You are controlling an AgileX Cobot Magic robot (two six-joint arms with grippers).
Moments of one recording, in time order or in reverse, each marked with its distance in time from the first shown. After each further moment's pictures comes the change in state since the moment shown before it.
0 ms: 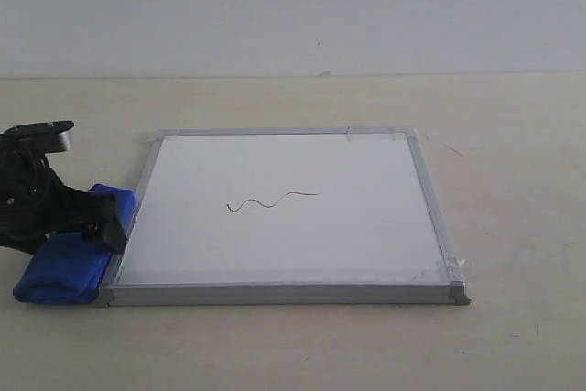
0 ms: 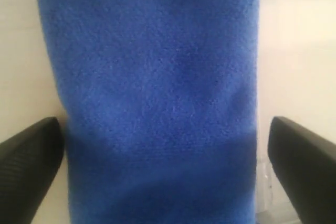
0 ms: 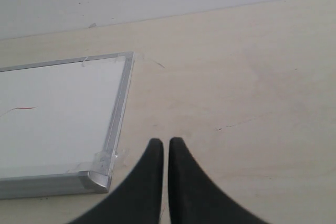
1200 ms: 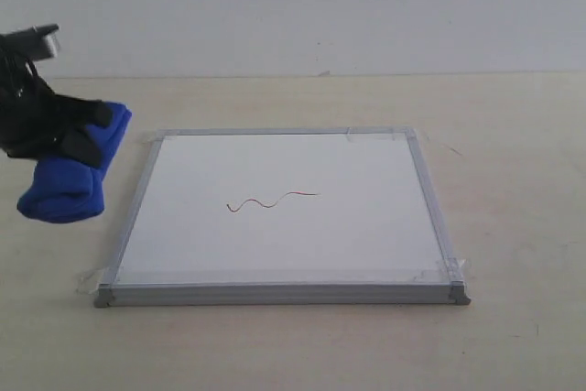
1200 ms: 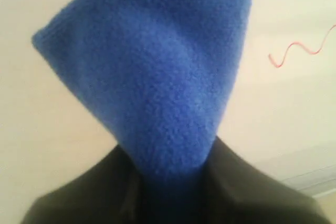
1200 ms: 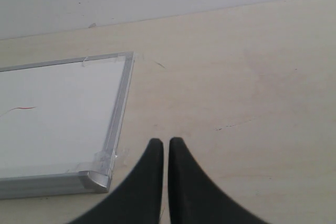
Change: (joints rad) left arm -0.006 -0.143 -0.222 -0.014 0.218 -0.056; right arm 0.000 0.000 0.000 0.000 0.000 0.000
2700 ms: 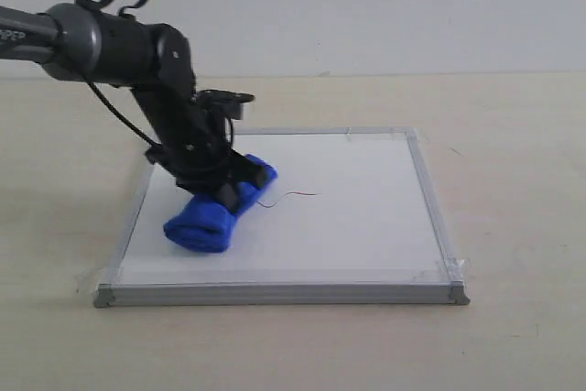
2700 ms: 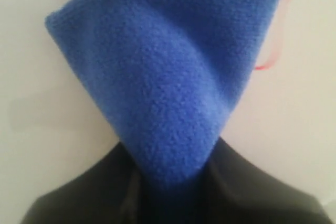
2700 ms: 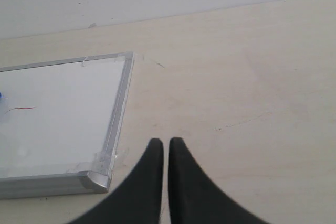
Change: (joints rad) left arm -0.338 0.512 -0.433 0.165 0.130 -0.105; right arm 0.000 0.000 0.000 0.000 0.000 0.000
